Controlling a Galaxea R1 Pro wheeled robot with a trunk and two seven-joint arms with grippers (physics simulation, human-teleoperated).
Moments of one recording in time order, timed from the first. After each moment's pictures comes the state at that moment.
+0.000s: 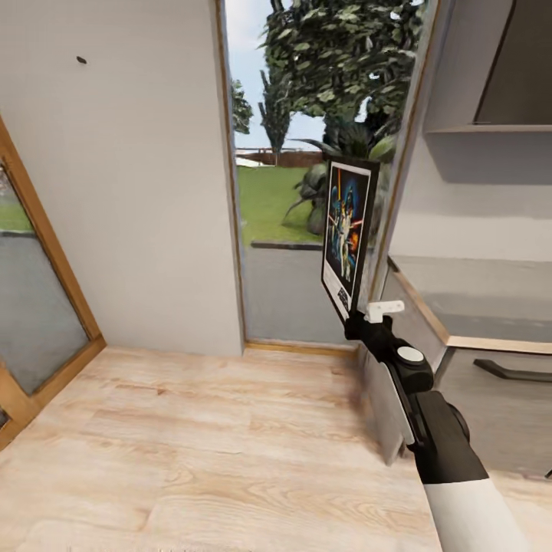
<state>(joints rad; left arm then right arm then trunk) 0.04 -0.02 0.02 -0.69 0.00 0.00 0.00 -0.61 0.00 0.08 -1.45 -0.01 0.53 0.00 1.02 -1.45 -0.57</state>
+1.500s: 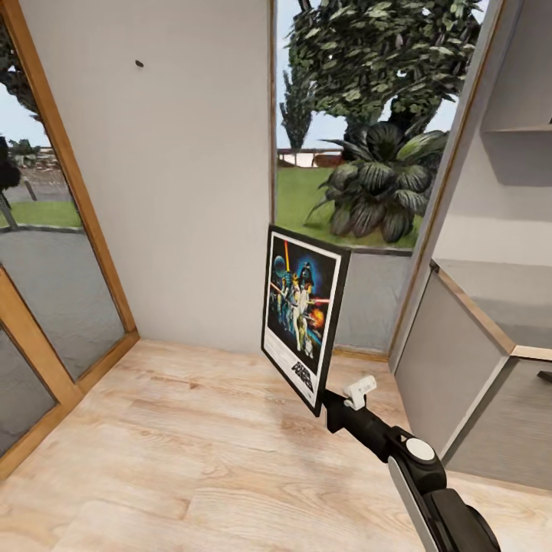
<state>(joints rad) 0.04 0.01 0.11 -0.69 0.00 0.00 -0.01 -0.26 -0.04 0.12 -1.45 -0.07 0.30 0.43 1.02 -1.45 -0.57</state>
